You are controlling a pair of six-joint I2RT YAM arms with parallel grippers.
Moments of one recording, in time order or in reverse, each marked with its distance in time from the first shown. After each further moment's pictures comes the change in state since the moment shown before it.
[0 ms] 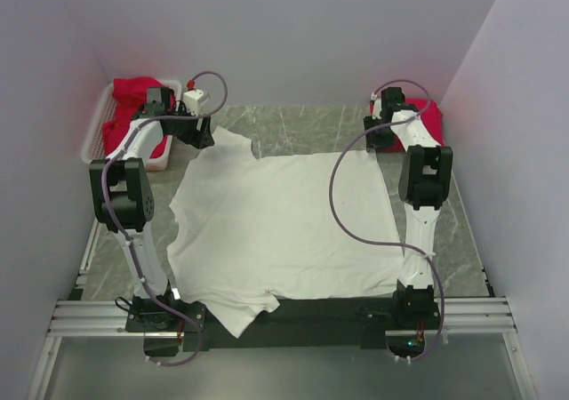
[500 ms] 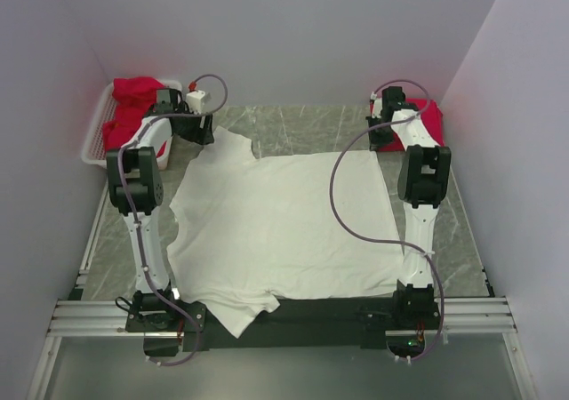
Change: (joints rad) left arm -0.002 0.235 0.186 0.050 -0.120 -0.089; right arm -0.008 0.056 0.078 -0.035 -0.065 0.002
